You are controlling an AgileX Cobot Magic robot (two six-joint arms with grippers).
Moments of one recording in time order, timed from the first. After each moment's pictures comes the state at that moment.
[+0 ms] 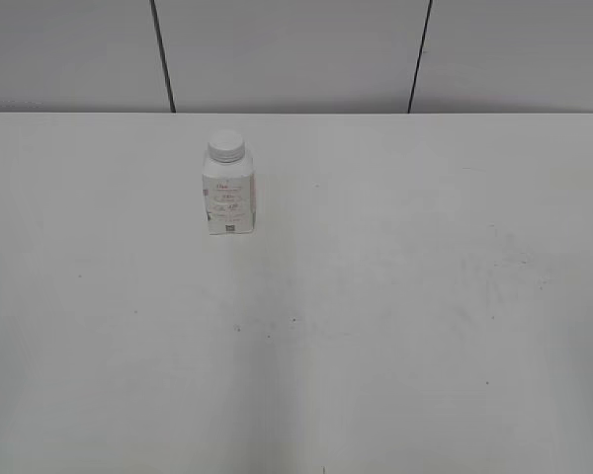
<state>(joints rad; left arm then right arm) 0.03 -0.01 -0.52 -0.06 1.06 0.06 0.08 -0.01 -0.51 0.03 1.09 -0.09</state>
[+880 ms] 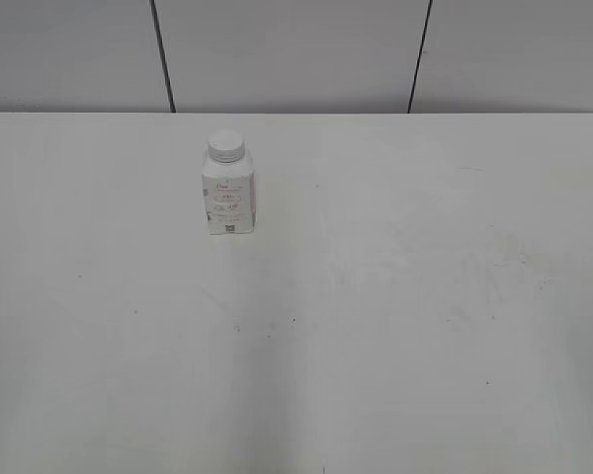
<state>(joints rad) 0.03 -0.01 -0.52 -0.06 1.06 0.06 0.08 -0.01 -0.51 0.03 1.09 -0.09</state>
